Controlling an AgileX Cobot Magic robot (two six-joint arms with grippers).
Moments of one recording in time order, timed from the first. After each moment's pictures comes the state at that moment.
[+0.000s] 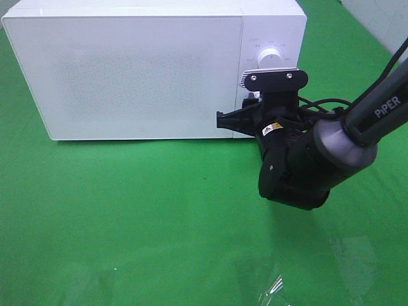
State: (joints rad) left arm -0.02 0.00 -0.50 -0.07 1.04 0.08; right arm 0.69 2.12 -0.85 0.78 -1.21 -0.33
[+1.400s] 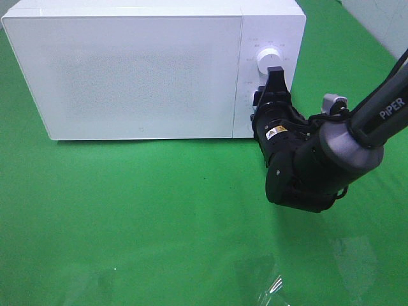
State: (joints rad) left arm -0.02 0.00 -0.50 -0.07 1.04 0.08; right arm 0.68 2.12 -0.82 0.72 -1.21 1.23
